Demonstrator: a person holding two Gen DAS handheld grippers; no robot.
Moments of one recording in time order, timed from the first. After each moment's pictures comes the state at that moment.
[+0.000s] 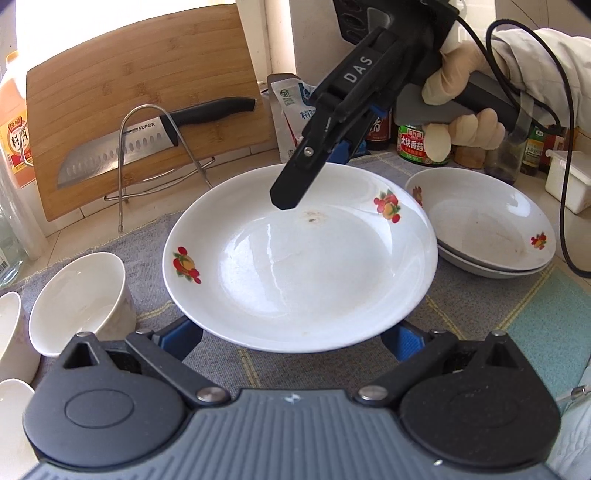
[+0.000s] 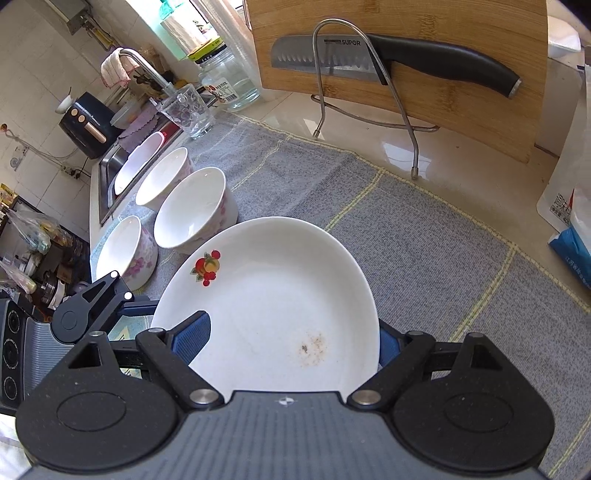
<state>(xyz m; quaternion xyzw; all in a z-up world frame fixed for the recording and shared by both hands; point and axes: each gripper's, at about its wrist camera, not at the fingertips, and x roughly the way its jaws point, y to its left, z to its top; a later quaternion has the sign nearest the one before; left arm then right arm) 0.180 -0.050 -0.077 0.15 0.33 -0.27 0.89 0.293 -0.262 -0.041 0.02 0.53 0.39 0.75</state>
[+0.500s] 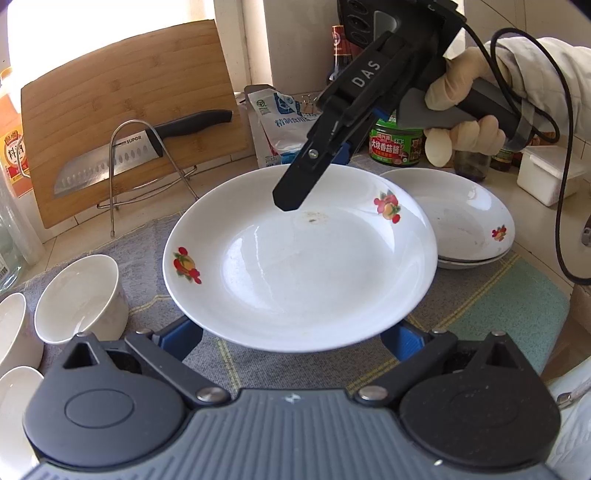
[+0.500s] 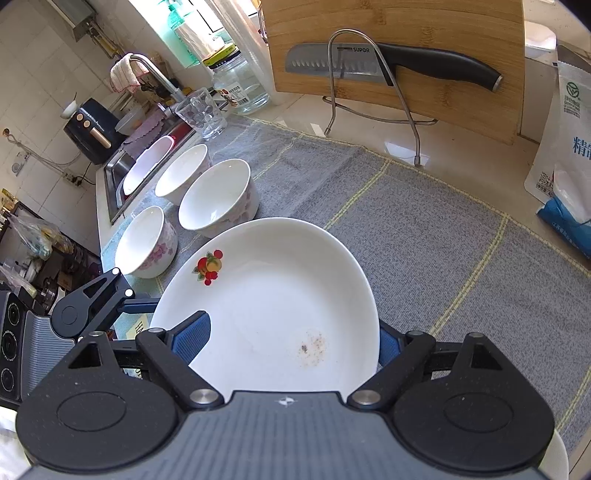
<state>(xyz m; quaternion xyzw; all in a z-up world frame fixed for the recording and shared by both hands) 0.148 -0.051 -0.061 0.15 0.32 -0.29 0.89 0.248 -0.274 -0.025 0.03 0.52 0.38 0.77</state>
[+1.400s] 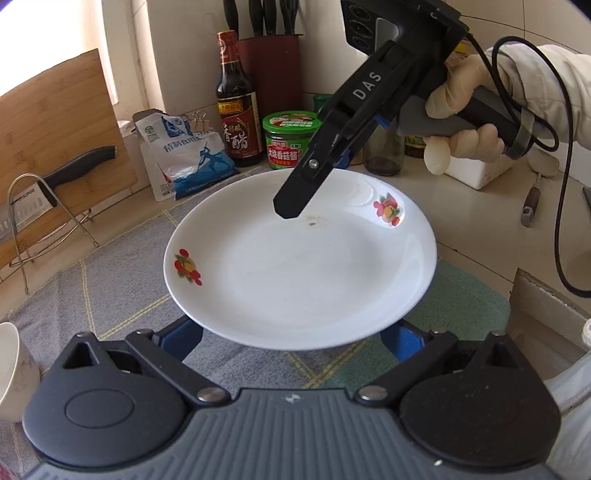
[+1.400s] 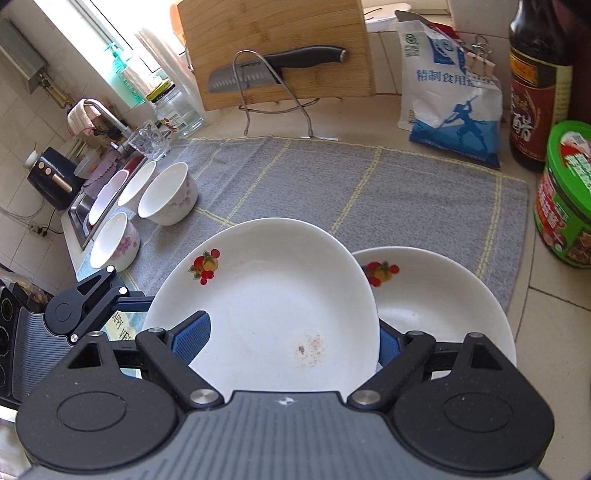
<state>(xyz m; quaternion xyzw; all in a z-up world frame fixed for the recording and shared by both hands) 0.134 -0.127 -0.064 0.19 0.30 -0.40 0.84 0.177 -0.382 -0.029 0.09 0.51 0.28 0.81</state>
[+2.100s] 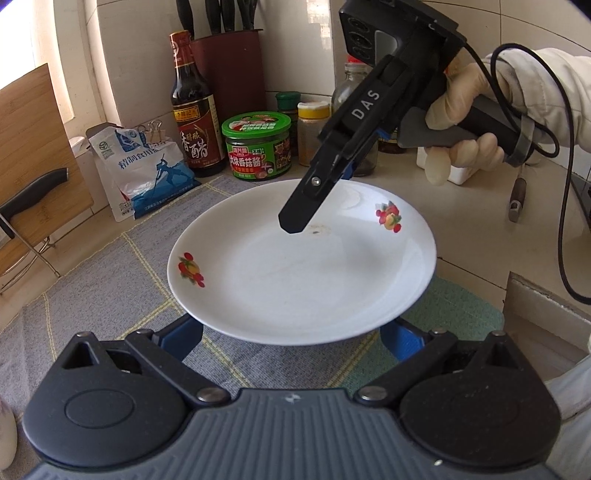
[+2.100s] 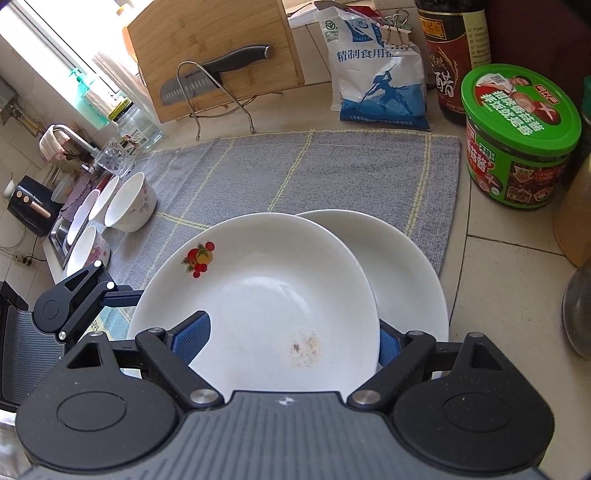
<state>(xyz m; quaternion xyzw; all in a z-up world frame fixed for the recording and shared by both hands) 0.153 -0.156 -0.069 0.21 0.30 -0.44 0.82 0.165 -0.429 -0.048 0.12 0.52 0.23 0.81</state>
